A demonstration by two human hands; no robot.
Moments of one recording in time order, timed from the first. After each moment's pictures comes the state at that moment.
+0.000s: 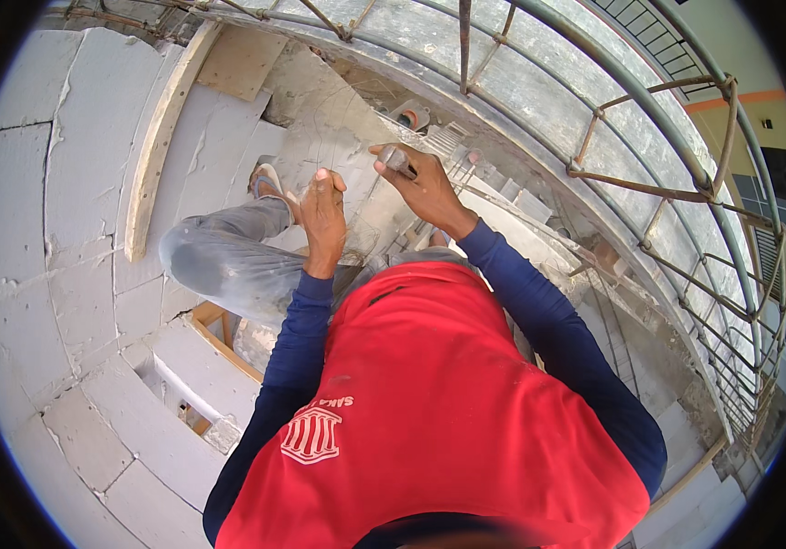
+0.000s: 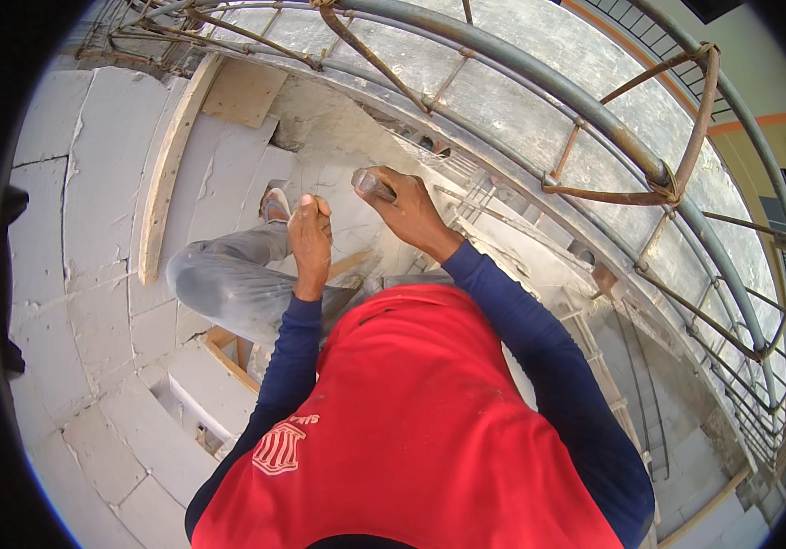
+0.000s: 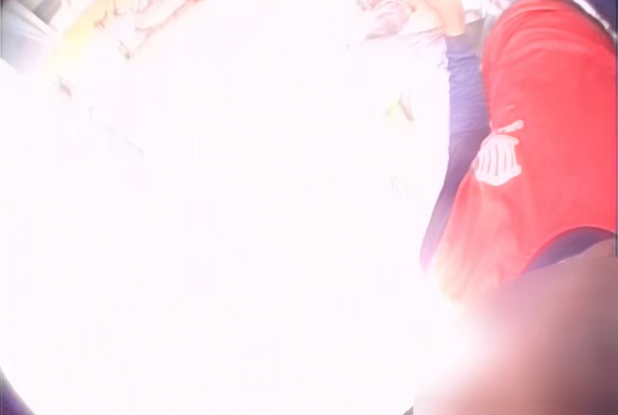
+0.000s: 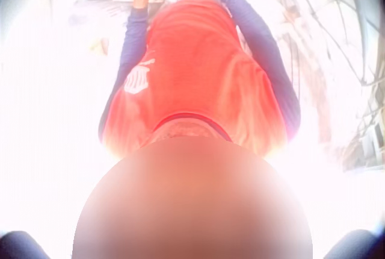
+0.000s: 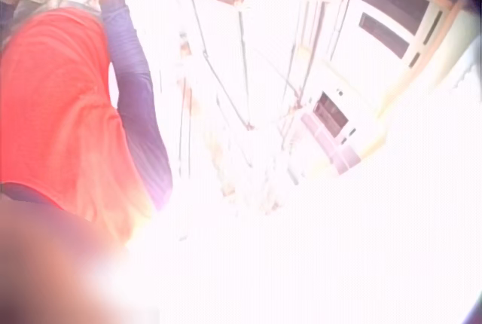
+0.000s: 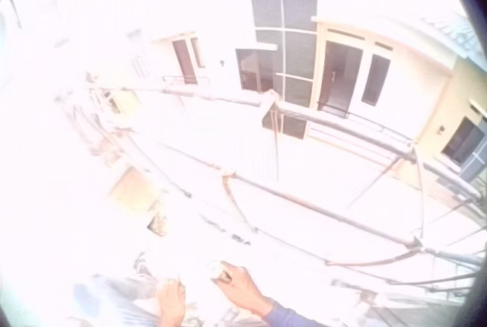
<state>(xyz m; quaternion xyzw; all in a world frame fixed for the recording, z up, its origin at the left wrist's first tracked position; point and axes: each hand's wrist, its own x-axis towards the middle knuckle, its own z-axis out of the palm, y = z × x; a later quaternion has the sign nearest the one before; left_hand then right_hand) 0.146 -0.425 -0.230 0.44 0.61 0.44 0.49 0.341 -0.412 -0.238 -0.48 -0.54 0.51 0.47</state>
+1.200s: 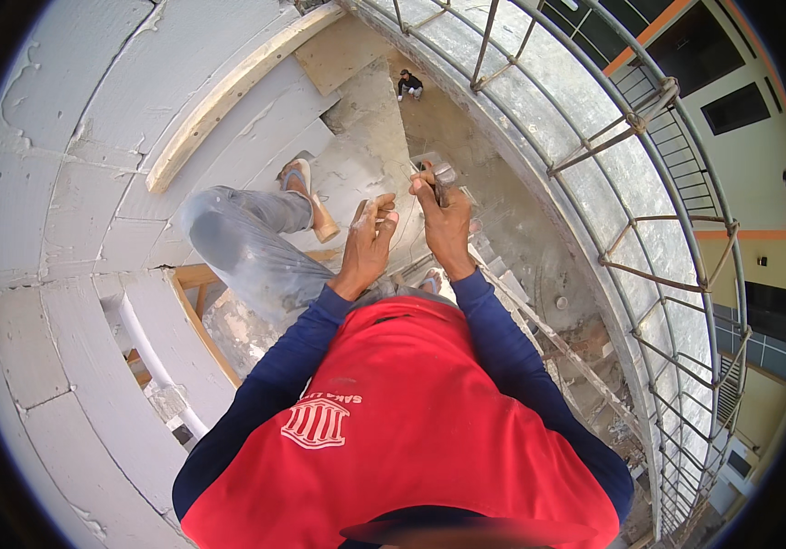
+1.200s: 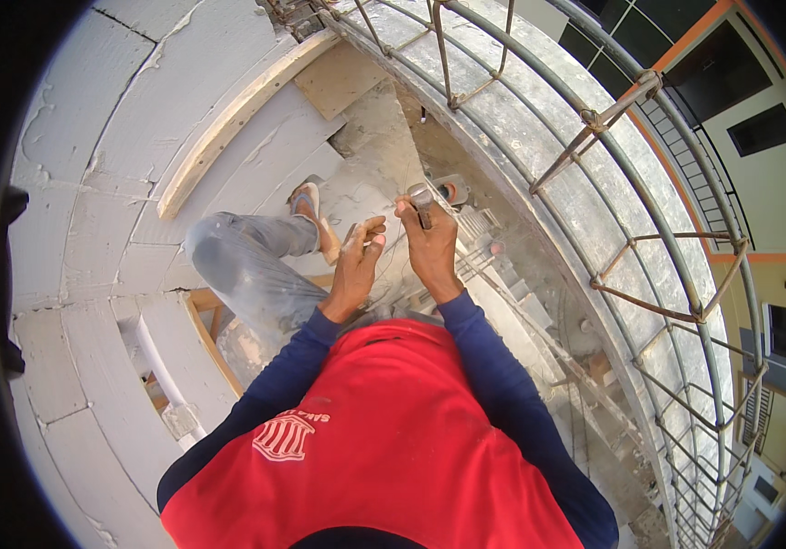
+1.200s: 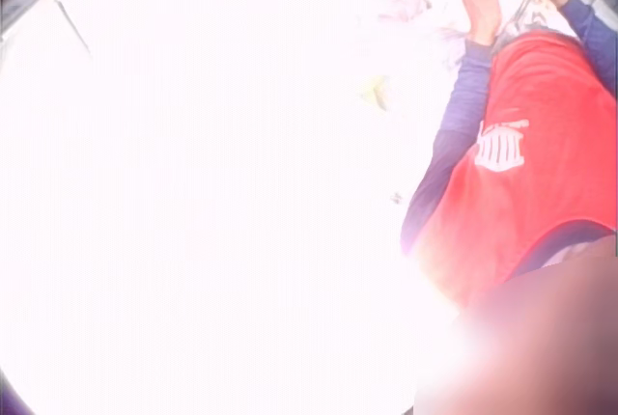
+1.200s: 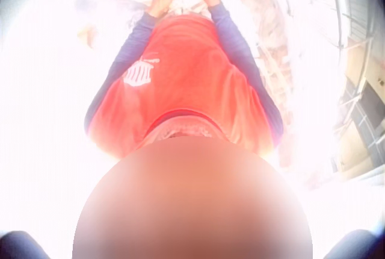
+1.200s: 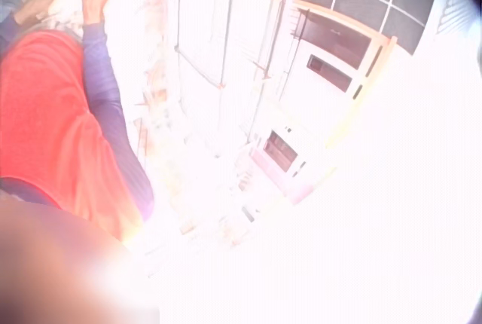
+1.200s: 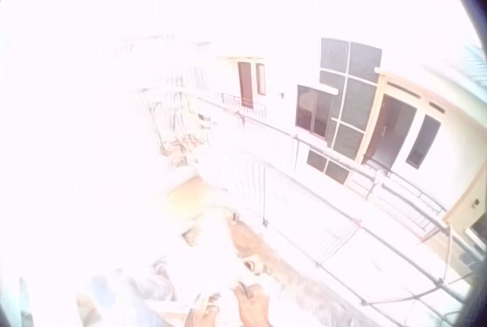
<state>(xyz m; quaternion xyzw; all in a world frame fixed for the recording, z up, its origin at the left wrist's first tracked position) 0.141 -0.452 -0.229 0.58 0.61 0.45 0.30 0.282 -0.399 -0.219 -0.48 -0.46 0.53 0.52</state>
